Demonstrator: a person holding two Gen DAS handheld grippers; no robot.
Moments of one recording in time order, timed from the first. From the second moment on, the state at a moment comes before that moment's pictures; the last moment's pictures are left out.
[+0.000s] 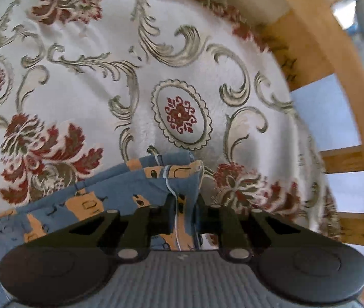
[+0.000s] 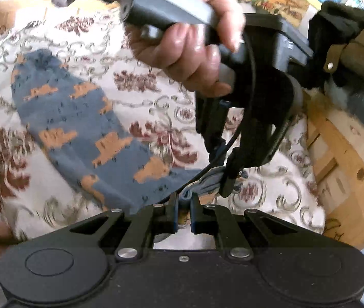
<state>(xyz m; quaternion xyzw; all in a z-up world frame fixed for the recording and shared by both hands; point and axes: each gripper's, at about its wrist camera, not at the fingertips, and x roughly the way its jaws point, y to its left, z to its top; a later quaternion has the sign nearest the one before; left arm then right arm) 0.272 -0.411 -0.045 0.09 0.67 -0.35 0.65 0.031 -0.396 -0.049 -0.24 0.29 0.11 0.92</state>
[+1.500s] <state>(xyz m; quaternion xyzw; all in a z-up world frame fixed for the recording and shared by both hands) 0.325 -0.052 -0.168 -0.19 0.61 -0.42 0.64 0.078 -0.136 -0.125 -0.22 0.37 0.18 0.88</state>
